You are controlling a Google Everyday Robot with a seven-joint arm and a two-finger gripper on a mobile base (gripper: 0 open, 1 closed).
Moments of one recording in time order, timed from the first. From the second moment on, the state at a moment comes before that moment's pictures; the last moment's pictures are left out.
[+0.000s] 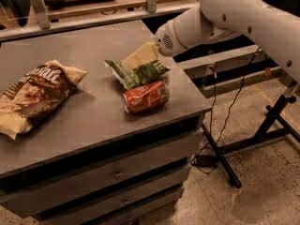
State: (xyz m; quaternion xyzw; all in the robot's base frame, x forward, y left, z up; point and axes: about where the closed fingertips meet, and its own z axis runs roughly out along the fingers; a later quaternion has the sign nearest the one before) arm 0.642 0.014 0.904 -0.41 0.80 0.27 0.35
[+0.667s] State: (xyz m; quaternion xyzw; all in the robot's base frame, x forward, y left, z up) arm 0.680 -0.005 0.938 -0.40 0.78 0.21 0.44
